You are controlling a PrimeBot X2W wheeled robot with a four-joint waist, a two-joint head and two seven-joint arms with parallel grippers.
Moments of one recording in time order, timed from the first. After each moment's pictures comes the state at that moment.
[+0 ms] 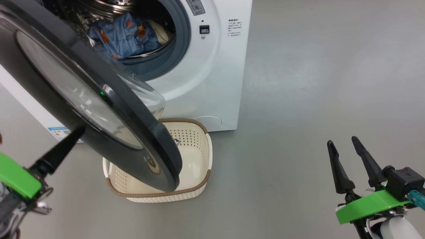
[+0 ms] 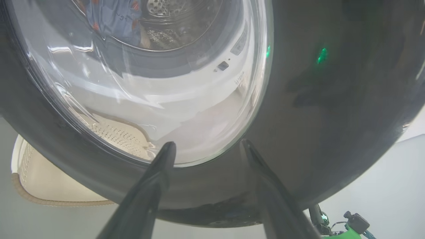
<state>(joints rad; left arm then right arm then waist) -0.35 0.56 -0.13 0.16 -1.50 -0.13 0.56 -0.10 -0.19 0.10 0.20 0.35 0.13 -0.25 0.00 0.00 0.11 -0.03</state>
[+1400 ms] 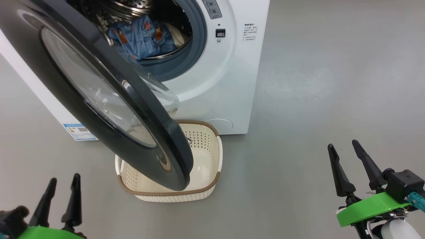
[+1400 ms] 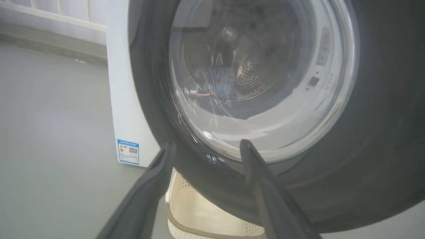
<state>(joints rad) -0.12 0.40 -0.18 0.36 -0.79 -0.13 -0.25 -0.09 -0.20 0.10 0.21 0.35 0.13 -0.25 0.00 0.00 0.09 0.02</state>
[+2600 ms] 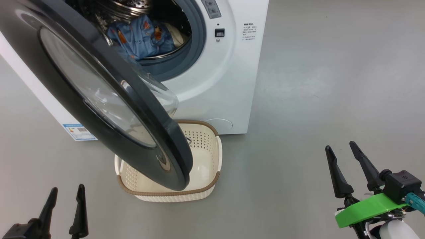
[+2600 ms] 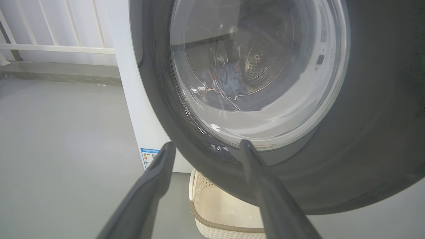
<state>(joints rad) -0.04 0.23 0.01 0.30 -0.39 -0.13 -0.25 -0.09 -0.20 0.11 0.21 0.35 0.13 -0.25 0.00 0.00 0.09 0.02</state>
